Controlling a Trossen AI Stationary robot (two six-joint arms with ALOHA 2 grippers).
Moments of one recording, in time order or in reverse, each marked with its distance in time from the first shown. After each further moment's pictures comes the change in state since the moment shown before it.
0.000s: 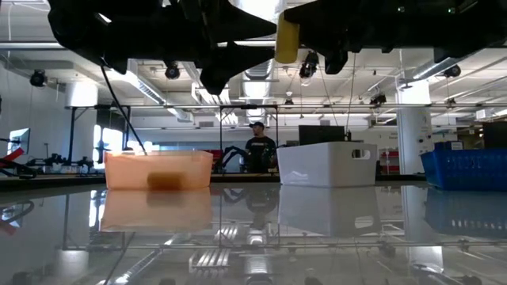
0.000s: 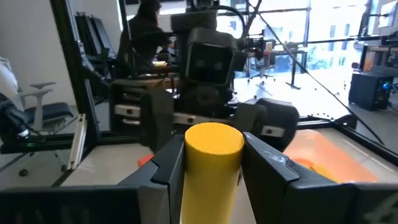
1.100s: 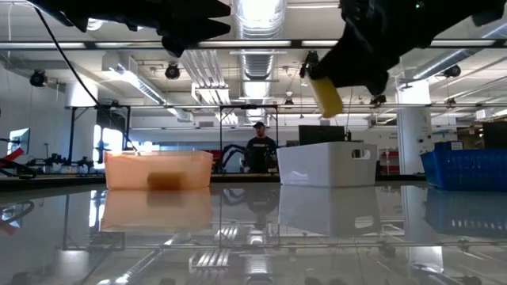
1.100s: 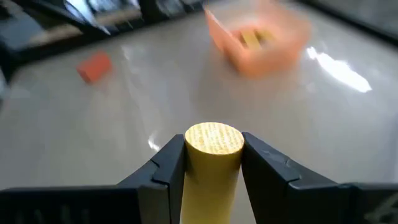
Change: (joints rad) left arm 0.006 -0.426 -0.042 -0.442 -0.157 0.208; right arm 0.129 -0.113 0.144 -0.831 0.300 0.383
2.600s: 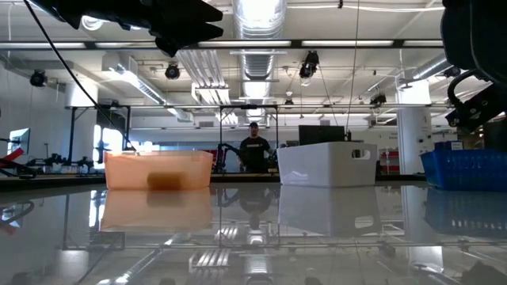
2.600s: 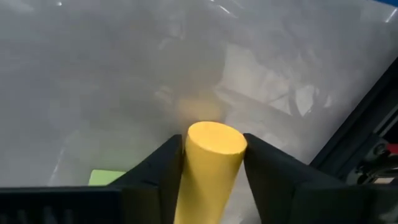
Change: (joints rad) left arm 0.000 -0.059 0.000 -0.113 -0.005 0.016; right arm 0.211 0.339 0.231 -1.282 -0.657 1.110
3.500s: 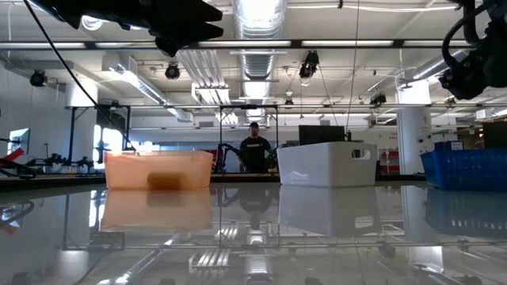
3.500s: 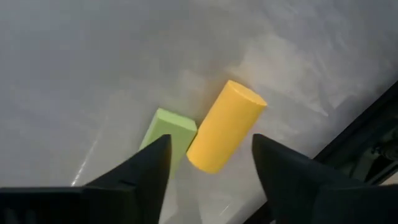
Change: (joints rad) left arm 0.000 -0.001 0.000 -0.005 0.009 0.000; right arm 0.000 -0.135 0.057 -0.001 -0.037 -0.028
